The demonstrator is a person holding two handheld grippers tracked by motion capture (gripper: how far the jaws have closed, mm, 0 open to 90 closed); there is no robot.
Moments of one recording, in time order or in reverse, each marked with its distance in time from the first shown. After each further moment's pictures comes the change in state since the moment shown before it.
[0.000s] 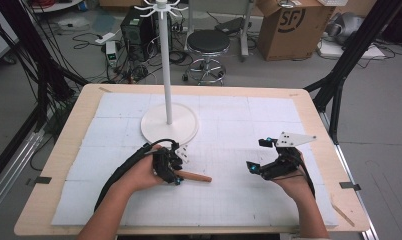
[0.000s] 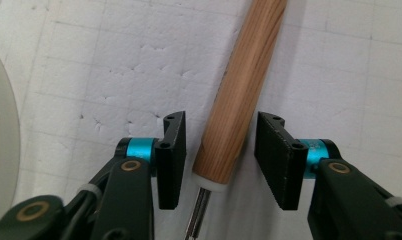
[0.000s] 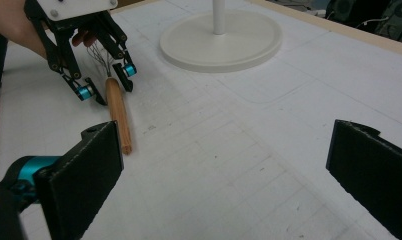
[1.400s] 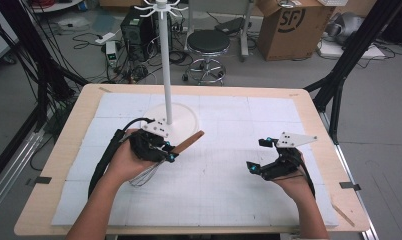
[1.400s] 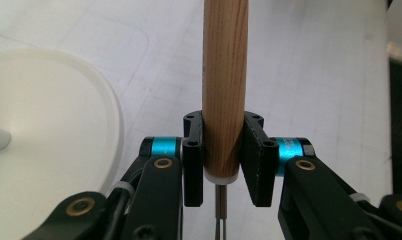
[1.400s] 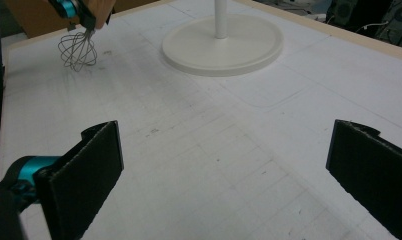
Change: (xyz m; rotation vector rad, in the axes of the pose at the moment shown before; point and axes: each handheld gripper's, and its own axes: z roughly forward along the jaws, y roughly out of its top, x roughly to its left) left arm 0.007 -0.013 -0.090 -0.385 0.067 -0.173; right arm 0.002 0.001 -0.002 -0.012 0.004 -0.003
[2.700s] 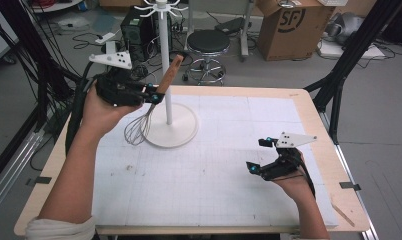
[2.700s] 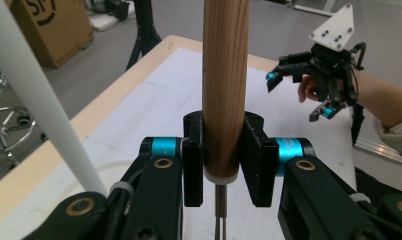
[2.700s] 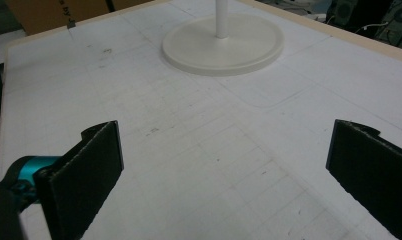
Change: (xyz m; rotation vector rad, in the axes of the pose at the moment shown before) left arm 0.046 0.083 -0.116 -0.293 0.054 -0.039; right arm 0.001 0.001 0.000 0.006 -0.004 -0.009
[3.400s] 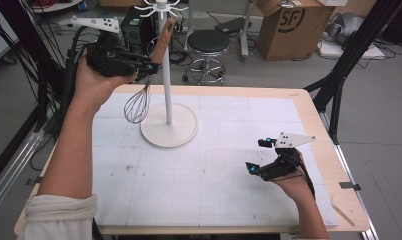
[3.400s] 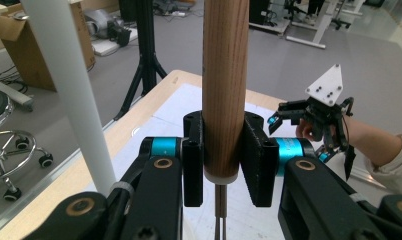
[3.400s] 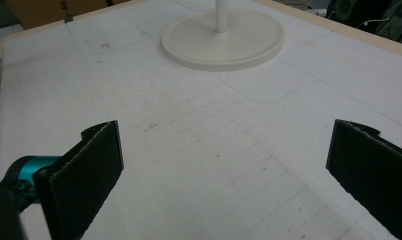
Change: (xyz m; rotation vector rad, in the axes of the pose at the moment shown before) left arm 0.032 0.034 -0.019 -0.103 -0.024 -0.047; right arm 0.000 -0.001 0.002 0.020 -0.004 -0.001
